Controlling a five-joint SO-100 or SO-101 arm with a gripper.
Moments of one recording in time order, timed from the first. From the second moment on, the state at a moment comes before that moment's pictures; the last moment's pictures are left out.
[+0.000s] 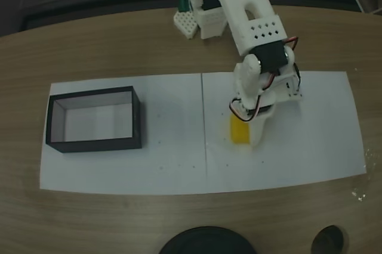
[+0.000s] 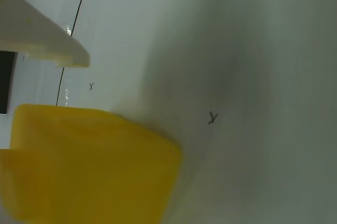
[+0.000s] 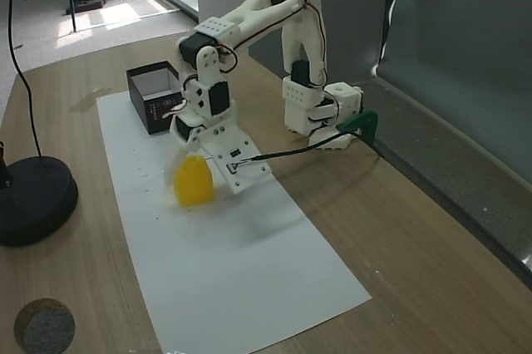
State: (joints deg) arm -14.8 83.7 96.9 75.9 4.9
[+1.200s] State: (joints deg) arm 46.4 75.5 45.7 98.6 -13.9
